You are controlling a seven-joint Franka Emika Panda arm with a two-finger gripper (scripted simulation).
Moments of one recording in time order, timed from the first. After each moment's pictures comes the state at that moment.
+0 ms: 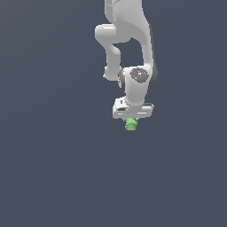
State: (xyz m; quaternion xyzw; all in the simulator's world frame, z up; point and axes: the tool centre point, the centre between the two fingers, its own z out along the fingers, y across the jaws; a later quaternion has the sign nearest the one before) arm -0.070 0.094 0.082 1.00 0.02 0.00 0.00
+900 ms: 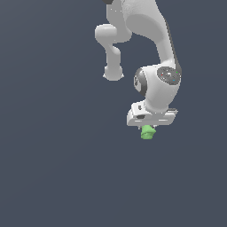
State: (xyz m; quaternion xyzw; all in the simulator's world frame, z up) arm 0.007 0.160 0.130 1.00 0.02 0.00 0.00
